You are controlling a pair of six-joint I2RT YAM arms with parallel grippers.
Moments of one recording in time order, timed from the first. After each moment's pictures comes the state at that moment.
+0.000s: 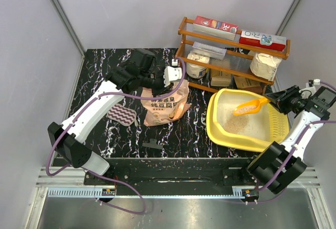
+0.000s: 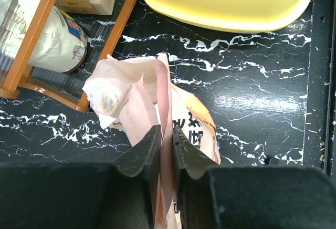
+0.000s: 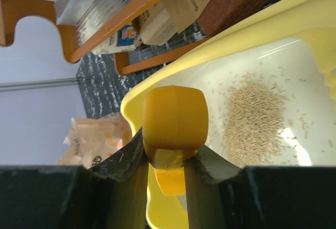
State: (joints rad) left arm -0.63 1.51 1.59 -0.81 0.57 0.68; right arm -0.79 1.18 1.03 -0.69 -0.87 0.39
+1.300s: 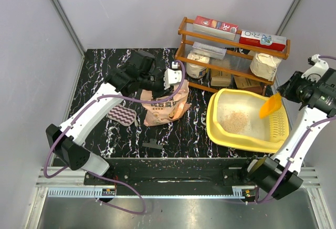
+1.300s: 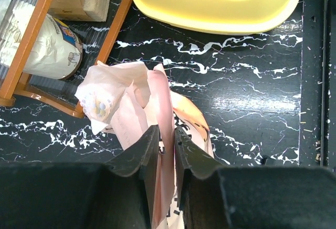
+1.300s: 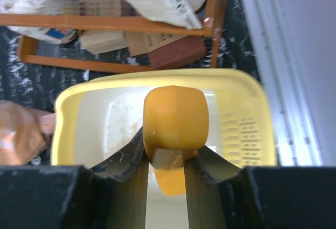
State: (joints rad) left arm -0.64 1.48 1.56 -0.79 0.58 0.69; right arm -0.68 1.13 1.34 -0.91 -0.57 -0.09
